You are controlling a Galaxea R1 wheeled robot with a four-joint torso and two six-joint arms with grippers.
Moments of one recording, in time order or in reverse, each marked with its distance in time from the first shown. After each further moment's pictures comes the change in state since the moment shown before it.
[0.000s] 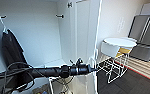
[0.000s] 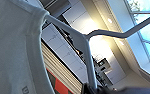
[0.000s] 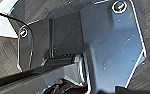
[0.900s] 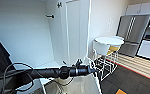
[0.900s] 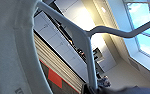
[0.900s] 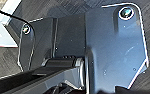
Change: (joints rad) left arm 0.010 -0.008 0.016 0.002 -0.001 -0.002; right arm 0.004 -0.003 0.000 0.000 0.003 -0.001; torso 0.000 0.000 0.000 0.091
